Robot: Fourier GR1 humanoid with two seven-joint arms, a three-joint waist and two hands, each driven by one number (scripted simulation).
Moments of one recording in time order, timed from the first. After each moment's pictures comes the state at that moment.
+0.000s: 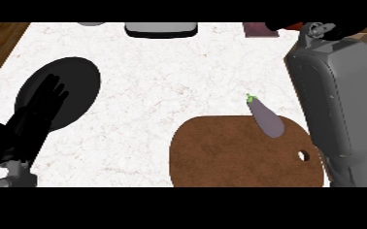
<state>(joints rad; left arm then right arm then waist) -0.04 0.25 0.17 -1.63 0.24 -0.06 0.26 -0.95 -0.21 -0.01 -1.40 1.35 0.26 1.03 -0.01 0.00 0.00</state>
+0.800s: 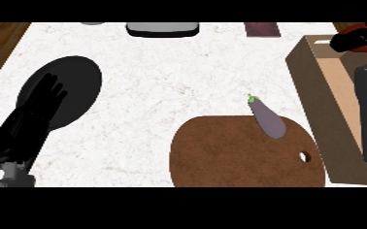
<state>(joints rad) -0.03 0.24 0.18 -1.66 0.24 -0.08 0.28 -0.74 -0.39 -0.19 -1.42 1.28 0.23 0.84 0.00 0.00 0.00</state>
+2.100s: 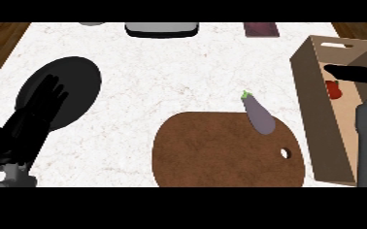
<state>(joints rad) -0.02 0.22 0.19 -1.67 0.22 -0.09 0.29 -0.50 -0.27 -0.44 -1.34 0.96 -0.26 0.60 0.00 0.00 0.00</state>
